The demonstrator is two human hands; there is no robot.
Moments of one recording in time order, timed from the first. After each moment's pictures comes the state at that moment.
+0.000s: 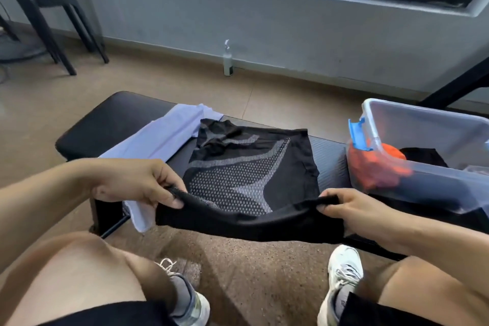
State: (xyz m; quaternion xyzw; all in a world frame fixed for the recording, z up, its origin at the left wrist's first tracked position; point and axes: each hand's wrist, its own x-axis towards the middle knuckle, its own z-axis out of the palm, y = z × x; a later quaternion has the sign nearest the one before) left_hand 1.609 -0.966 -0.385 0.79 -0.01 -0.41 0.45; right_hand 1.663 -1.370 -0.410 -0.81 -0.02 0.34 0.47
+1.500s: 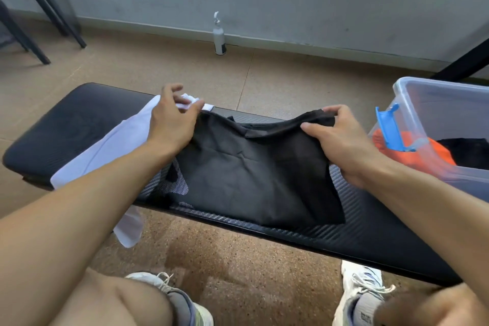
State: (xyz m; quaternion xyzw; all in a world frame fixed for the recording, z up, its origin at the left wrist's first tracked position) left_hand 1.767 -1.014 -0.452 0.86 0.21 0.18 0.43; right_hand 1.788 -1.301 -0.425 -0.81 0.07 0.10 0.58
